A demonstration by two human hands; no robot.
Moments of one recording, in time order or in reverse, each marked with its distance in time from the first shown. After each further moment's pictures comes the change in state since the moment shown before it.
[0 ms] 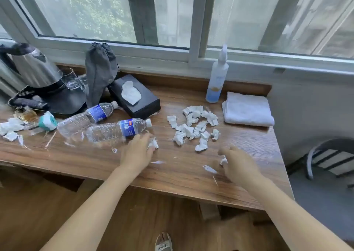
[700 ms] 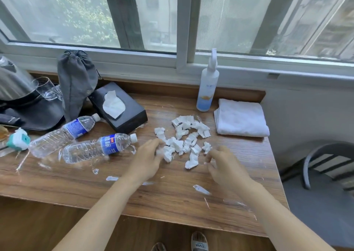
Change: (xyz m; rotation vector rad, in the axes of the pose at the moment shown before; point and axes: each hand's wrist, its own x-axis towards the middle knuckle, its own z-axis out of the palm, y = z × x) left_hand 0.055 0.042 0.029 -0.343 -0.028 0.206; right_hand 0.053 0.007 -0.010 0.273 0.046 -0.064
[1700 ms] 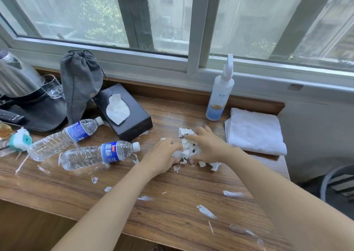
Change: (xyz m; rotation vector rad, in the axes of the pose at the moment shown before) left_hand 0.074 0.011 0.009 0.281 -0.318 0.045; right_hand 0.159 -0.001 0.007 -0.217 -0.275 -0.372
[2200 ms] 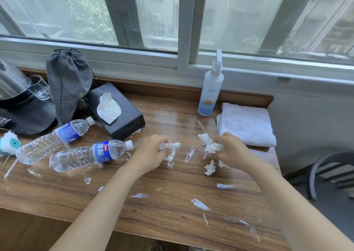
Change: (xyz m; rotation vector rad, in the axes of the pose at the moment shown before) left_hand -0.017 0.000 -0.010 -0.271 0.186 -0.039; right_hand -0.089 0.018 -0.010 0.306 0.211 0.297
